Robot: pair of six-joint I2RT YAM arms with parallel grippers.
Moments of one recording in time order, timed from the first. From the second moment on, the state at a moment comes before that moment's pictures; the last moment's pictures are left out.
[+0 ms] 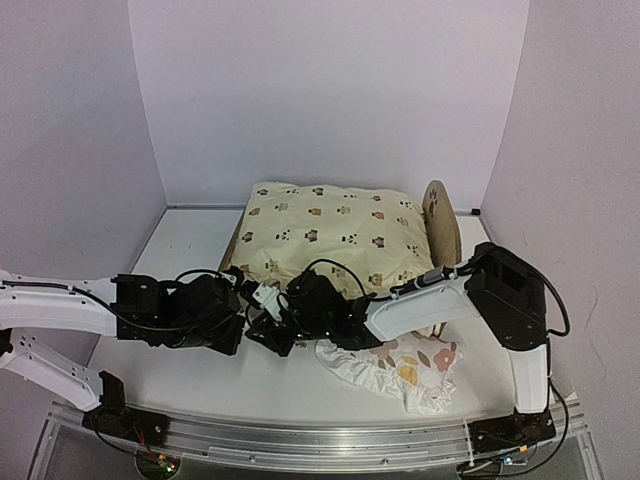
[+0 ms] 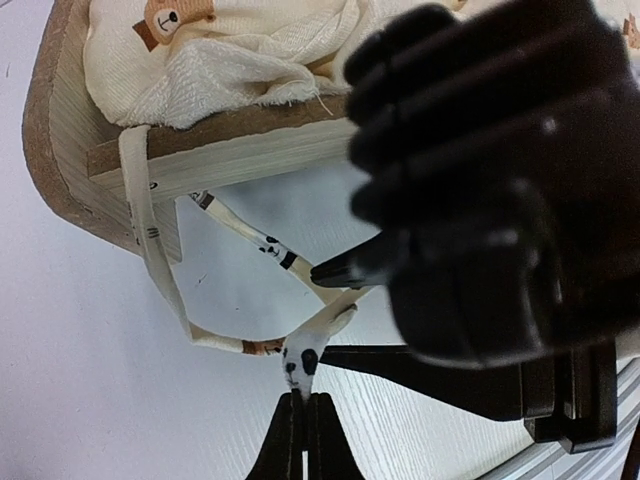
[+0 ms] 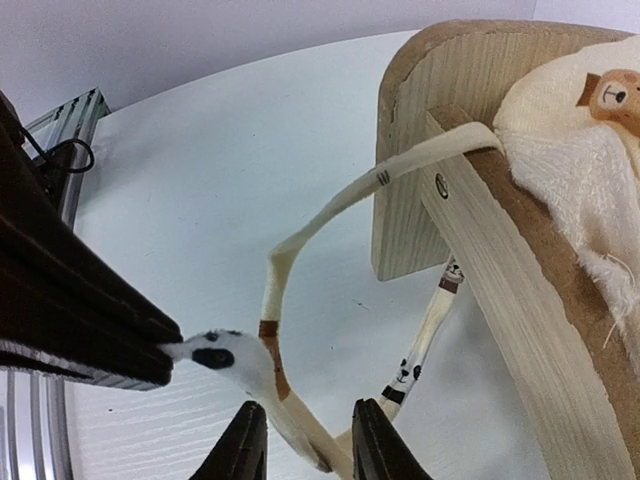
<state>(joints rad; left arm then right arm) -1.19 1.21 0.82 -0.62 -0.42 -0.74 1.14 2.11 1.31 0.30 -0.11 0.03</state>
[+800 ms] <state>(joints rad) -1.11 1.11 0.77 -0.59 -0.51 -0.84 1.14 2.11 1.35 0.24 0.01 0.20</state>
